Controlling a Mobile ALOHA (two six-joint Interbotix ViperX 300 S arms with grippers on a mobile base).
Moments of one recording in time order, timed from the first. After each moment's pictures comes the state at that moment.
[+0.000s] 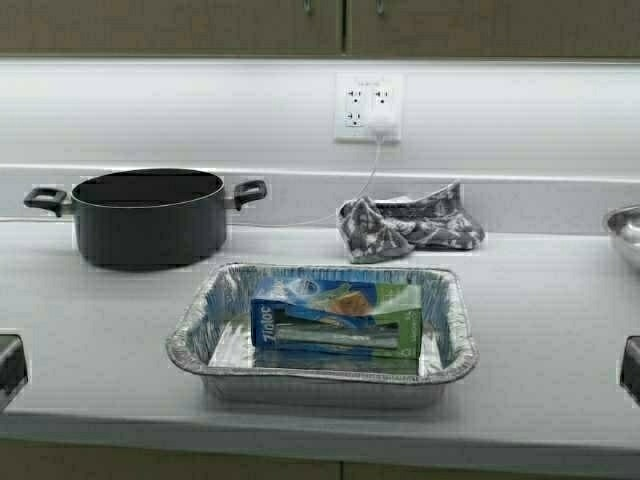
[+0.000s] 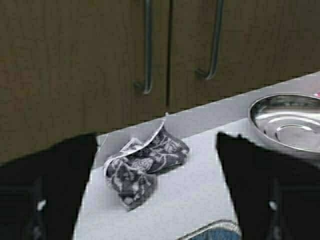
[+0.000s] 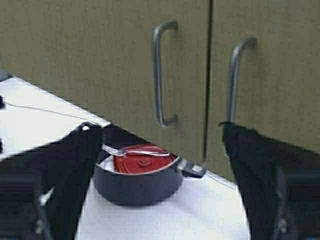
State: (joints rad) left arm -0.60 -0.57 1.06 0.11 -0.51 -0.08; right arm 0.68 -0.52 0.93 0.03 -0.44 -0.05
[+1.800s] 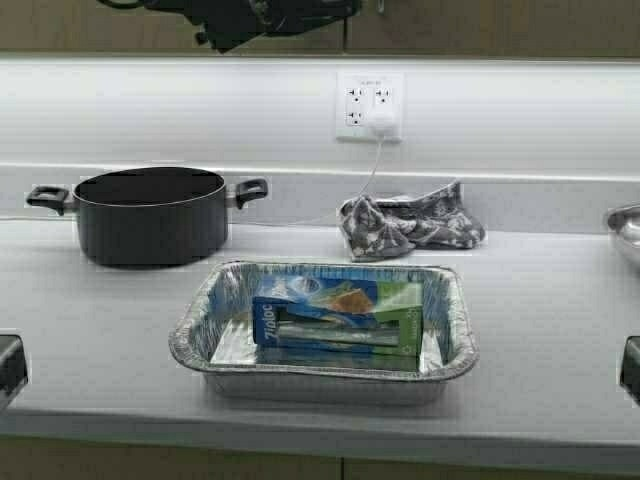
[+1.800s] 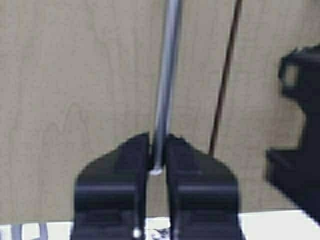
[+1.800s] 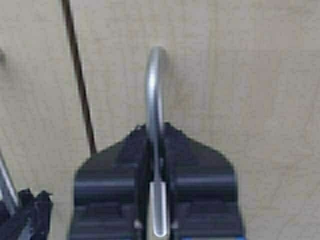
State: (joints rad) left arm -0.77 0.18 0.57 -0.59 -1.00 0.34; right arm 0.82 0.05 0.45 1.13 -0.94 -0.89
